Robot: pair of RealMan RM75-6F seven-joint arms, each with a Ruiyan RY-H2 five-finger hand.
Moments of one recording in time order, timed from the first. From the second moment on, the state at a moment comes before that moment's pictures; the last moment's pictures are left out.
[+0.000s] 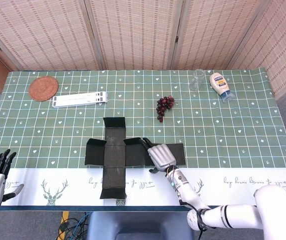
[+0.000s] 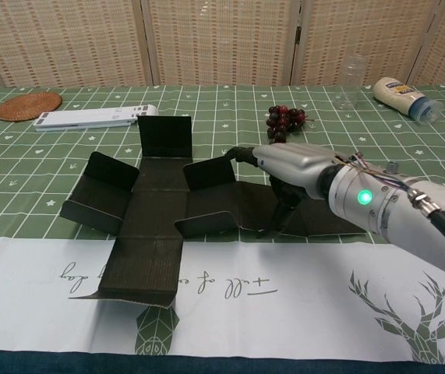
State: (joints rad) left arm -0.07 -1.15 -0.03 -1.61 1.49 1.50 0.08; right arm 0.87 -1.72 0.13 -1.59 -0.81 1.06 -0.61
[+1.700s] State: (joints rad) left arm -0.06 -1.15 -0.03 -1.59 1.47 1.49 0.07; right arm 1.08 -1.65 0.15 -1.41 -0.56 0.78 -0.75
